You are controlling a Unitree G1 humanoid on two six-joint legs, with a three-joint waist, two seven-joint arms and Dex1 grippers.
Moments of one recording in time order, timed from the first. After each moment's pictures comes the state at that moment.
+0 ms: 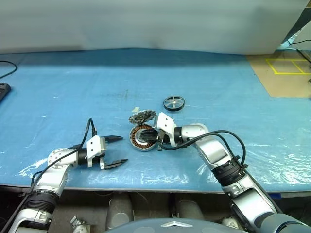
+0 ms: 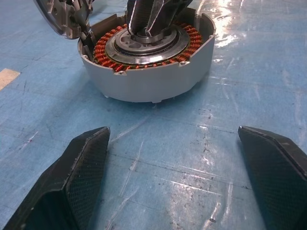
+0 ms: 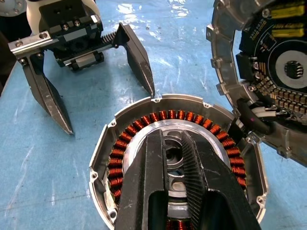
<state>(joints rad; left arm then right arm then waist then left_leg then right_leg) -0.11 0.58 -0.07 0.31 -0.25 -0.35 -1.19 -0.47 -0.30 0.41 0.05 0.07 0.34 0.94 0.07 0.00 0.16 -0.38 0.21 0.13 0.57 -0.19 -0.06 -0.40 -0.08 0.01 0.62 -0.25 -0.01</state>
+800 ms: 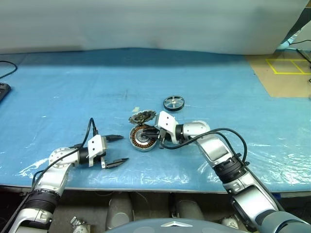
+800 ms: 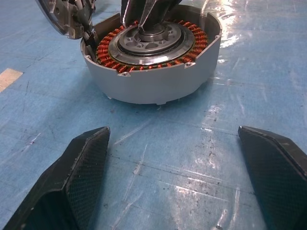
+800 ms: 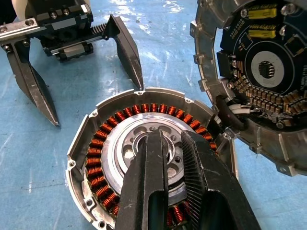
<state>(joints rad) -0.12 0.58 -0.07 0.29 -0.24 -0.34 -1.16 -0.50 -0.32 0.41 0.08 0.04 0.28 0.94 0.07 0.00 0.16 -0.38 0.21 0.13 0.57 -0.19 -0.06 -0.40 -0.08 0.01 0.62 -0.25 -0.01</state>
